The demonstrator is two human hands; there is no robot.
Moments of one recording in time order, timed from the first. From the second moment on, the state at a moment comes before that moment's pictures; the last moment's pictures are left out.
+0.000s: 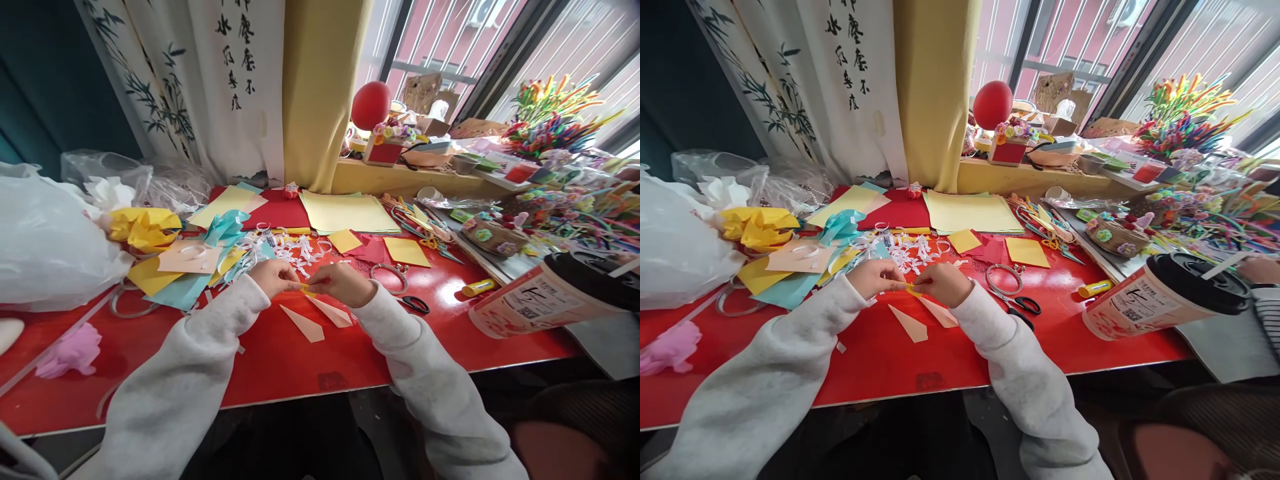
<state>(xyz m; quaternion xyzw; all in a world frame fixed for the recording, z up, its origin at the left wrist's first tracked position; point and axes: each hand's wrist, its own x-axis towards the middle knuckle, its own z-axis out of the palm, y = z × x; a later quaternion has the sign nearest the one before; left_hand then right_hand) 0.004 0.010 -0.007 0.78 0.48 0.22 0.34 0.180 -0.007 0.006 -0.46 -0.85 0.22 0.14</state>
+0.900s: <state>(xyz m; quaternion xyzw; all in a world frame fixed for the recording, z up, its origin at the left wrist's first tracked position) 0.193 0.043 -0.005 0.94 0.31 0.00 0.13 0.341 -0.029 -0.021 -0.49 -0.48 0.07 0.72</state>
